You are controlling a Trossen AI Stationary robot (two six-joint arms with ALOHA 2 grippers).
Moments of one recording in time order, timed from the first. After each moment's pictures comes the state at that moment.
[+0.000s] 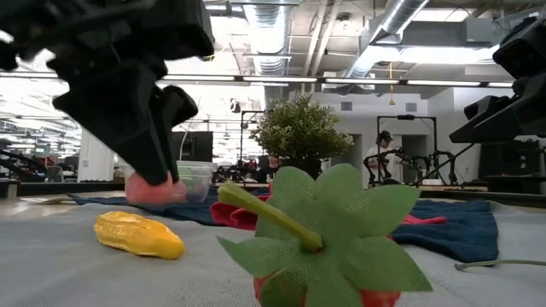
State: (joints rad) left arm -0.49 1.75 0.97 -0.24 -0.17 -0.41; right arm 0.68 0.86 0.05 0.32 0.62 0.28
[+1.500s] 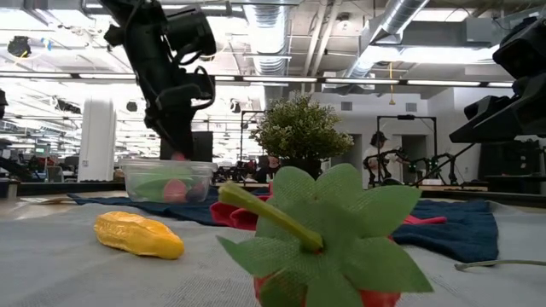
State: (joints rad) left arm 0.18 1.41 0.83 -0.52 -0.16 -0.32; right arm 0.68 0.86 0.05 0.32 0.62 0.28
